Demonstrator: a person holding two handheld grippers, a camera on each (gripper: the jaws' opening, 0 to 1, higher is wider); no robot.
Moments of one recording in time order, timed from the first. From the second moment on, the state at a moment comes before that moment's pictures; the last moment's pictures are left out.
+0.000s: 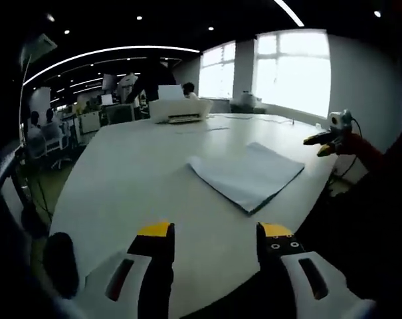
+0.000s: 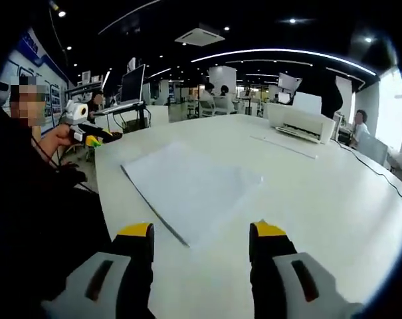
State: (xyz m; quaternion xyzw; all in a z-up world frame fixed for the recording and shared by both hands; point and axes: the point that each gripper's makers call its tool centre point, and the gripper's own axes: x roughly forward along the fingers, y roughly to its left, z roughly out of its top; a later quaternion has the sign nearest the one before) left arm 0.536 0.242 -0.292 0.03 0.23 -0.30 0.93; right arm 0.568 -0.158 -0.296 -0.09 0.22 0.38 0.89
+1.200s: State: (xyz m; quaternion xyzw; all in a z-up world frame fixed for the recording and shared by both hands) left arm 0.461 0.294 -0.231 0.06 0.21 -0.26 0.94; right arm 0.501 -0.214 -0.251 -0.11 0.24 0.33 0.91
